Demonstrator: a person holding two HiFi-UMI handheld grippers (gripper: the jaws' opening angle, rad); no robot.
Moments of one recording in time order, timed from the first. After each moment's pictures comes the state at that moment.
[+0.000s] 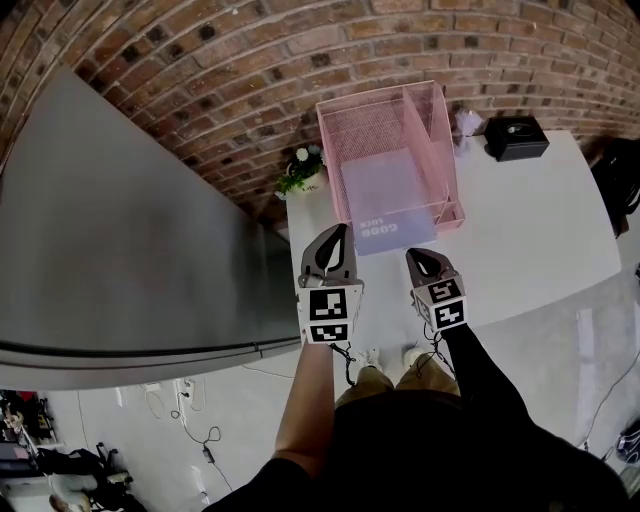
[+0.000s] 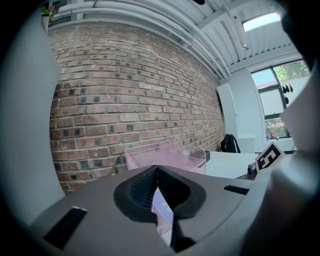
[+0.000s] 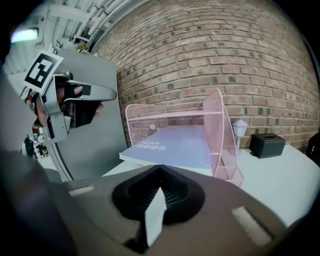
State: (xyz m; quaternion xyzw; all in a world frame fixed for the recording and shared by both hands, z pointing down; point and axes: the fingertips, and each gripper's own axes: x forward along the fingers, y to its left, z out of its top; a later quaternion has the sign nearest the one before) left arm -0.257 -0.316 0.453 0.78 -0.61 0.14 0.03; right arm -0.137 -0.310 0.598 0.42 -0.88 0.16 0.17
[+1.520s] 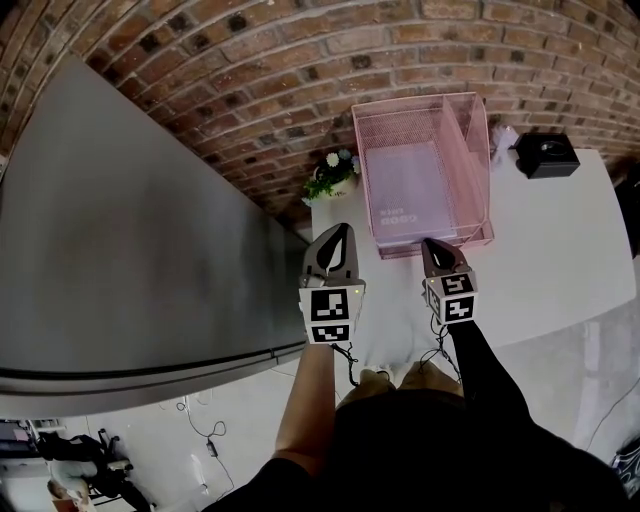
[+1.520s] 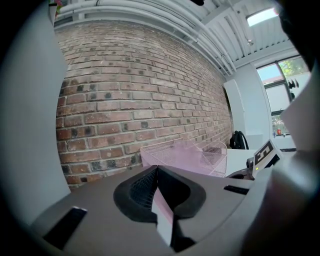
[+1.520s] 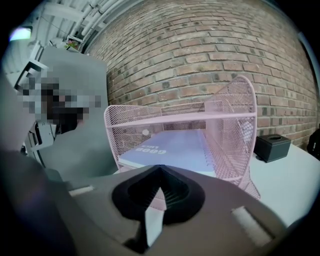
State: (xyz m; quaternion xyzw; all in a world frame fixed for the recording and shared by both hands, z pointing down) left arm -0.324 -0.352 0.454 0.75 -0.64 0.15 0.03; right arm -0.175 -0.376 0.596 0.45 -0.87 0.16 0.15
